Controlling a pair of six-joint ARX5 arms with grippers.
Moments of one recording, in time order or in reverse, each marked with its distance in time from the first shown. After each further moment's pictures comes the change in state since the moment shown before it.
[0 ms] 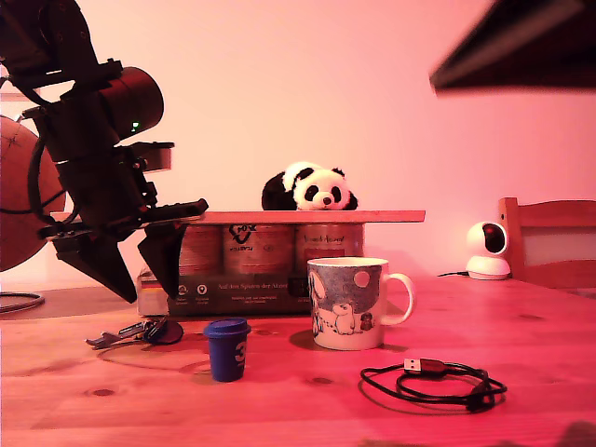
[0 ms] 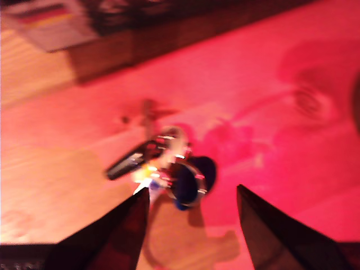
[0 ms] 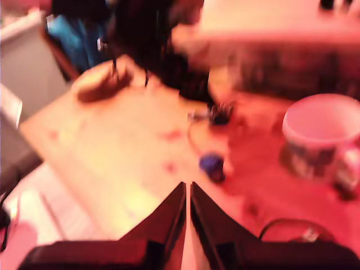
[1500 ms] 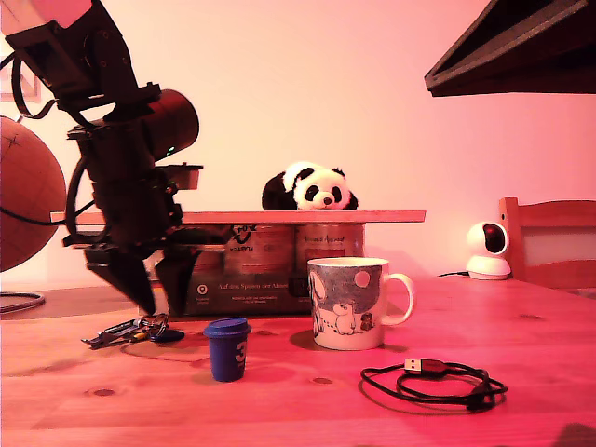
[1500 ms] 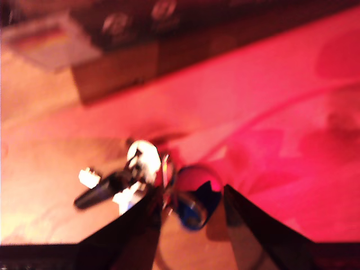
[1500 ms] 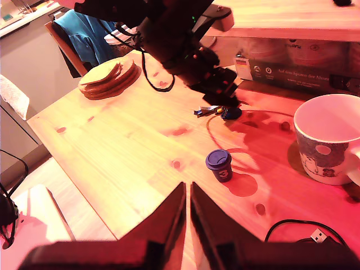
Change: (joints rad) left arm -0.050 0.108 0.081 -0.032 -0.128 -0.001; right arm 0.009 0.000 0.000 0.003 -0.006 -0.002
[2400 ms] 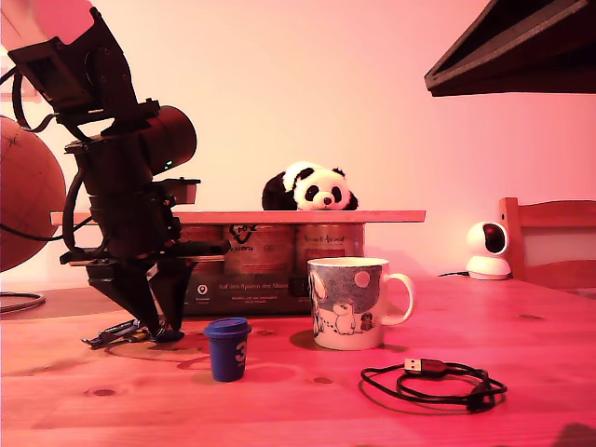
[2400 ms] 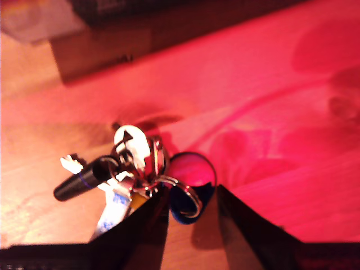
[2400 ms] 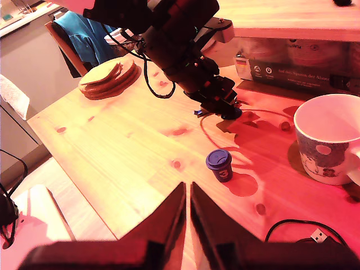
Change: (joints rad) left arm 0.007 0.033 0.000 -0.001 0.051 -0.021; right arm 0.000 0.000 0.000 0.000 0.000 0.000
